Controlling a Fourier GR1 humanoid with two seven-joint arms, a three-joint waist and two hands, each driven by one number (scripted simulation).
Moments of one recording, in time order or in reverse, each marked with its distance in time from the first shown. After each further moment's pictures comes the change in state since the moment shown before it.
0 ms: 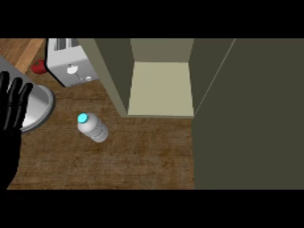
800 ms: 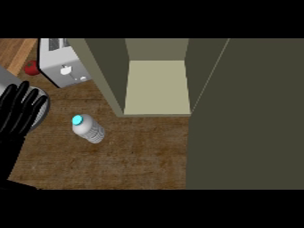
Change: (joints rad) left arm 0.041 0.077 0.075 0.052 0.322 -0.197 0.164; right arm 0.345 0.011 0.110 -0.275 -0.140 0.086 0.186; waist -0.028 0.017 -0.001
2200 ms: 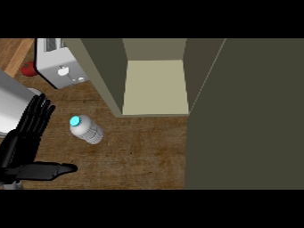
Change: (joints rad) left arm 0.006 -0.056 0.059 0.366 -0.205 -0.005 -0.220; right arm 0.416 -0.017 0.130 -0.121 0.076 0.098 -0.180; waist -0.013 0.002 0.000
